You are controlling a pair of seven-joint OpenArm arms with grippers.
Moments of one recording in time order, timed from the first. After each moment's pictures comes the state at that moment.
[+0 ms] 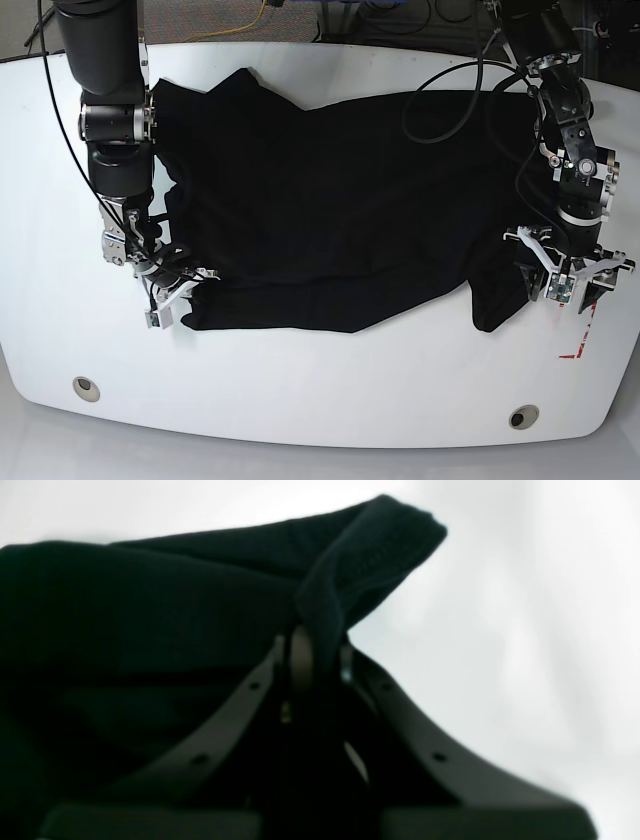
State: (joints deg) left arm -1.7 -10.3 -18.8 110.0 14.6 -27.4 35.6; right arm 34.9 17.3 -3.2 24.3 23.8 30.0 -15.9
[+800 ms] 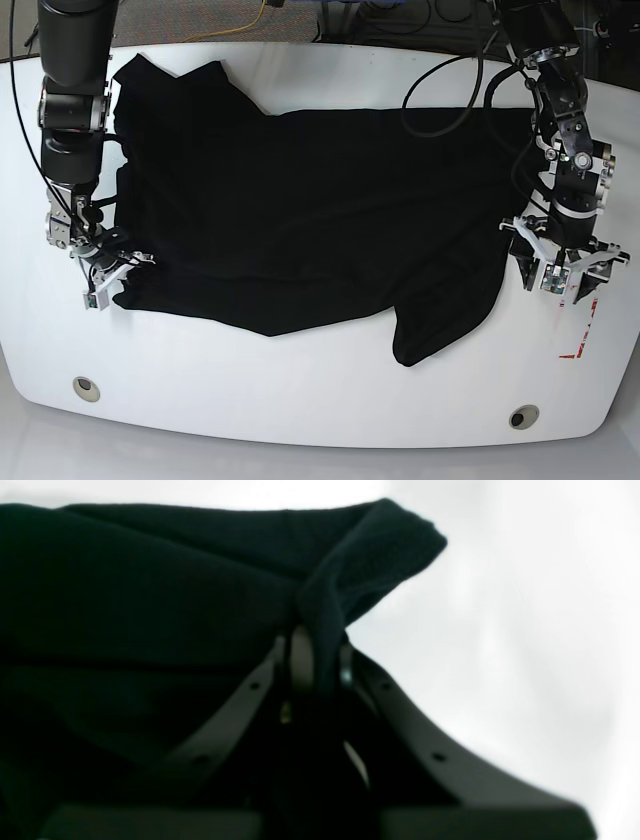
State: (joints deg) left arm -0.3 -10.3 -18.2 110.0 14.6 -27.4 35.6; right arm 33.0 27.7 -3.2 24.3 23.4 30.1 -16.3
